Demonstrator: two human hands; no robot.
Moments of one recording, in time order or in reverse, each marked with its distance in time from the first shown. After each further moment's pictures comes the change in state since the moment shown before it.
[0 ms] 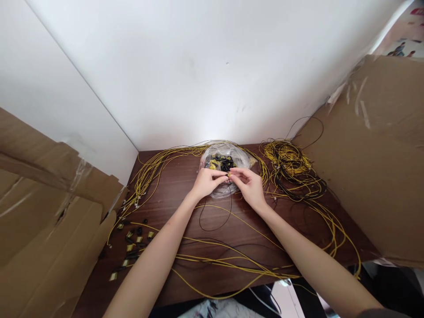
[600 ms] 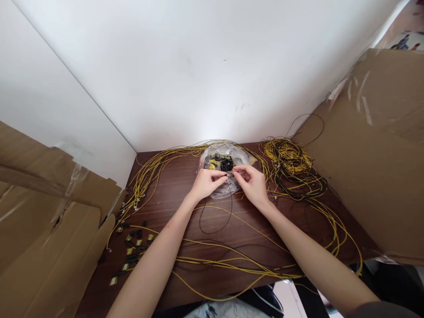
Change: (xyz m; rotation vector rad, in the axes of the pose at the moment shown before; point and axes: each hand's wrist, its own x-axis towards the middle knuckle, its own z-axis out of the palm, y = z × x) left_hand -0.002 0.004 0.000 0.032 0.006 -0.028; right_hand 0.006 -0.001 -0.008 -0.250 0.031 -0.060
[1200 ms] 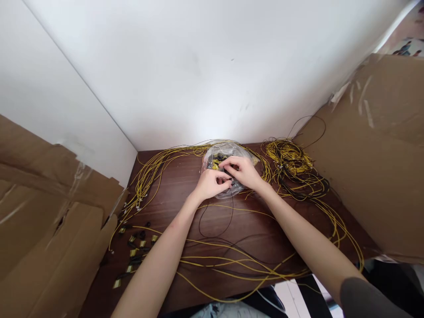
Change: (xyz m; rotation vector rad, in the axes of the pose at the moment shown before) left_hand 0.000 -0.007 -0.002 0.123 -0.065 0.120; right_hand 0.048 -0.012 0.015 -0.156 -0.389 -0.279
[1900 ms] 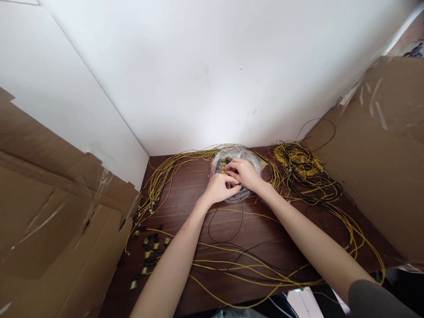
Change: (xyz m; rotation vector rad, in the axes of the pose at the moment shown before) left_hand -0.002 0.000 -0.001 0.003 0.043 -0.019; right_hand 0.013 0.017 0.020 -0.293 -0.089 0.035
